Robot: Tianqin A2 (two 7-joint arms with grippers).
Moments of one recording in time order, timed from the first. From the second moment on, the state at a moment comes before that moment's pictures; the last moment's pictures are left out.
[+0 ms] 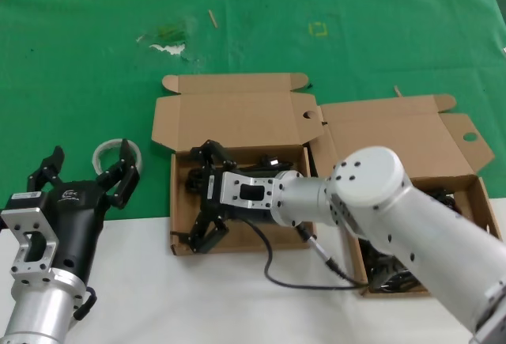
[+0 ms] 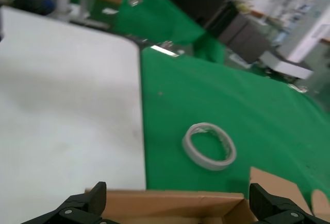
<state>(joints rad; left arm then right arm) 0.00 -0.17 1.60 -1.60 -1.80 0.00 0.00 0.92 0.08 -2.46 0.58 1.81 -0.62 -0.50</state>
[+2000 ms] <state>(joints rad) 0.00 -0.17 1.60 -1.60 -1.80 0.00 0.00 0.04 0.29 -1.64 1.55 1.80 -0.03 -0.02</state>
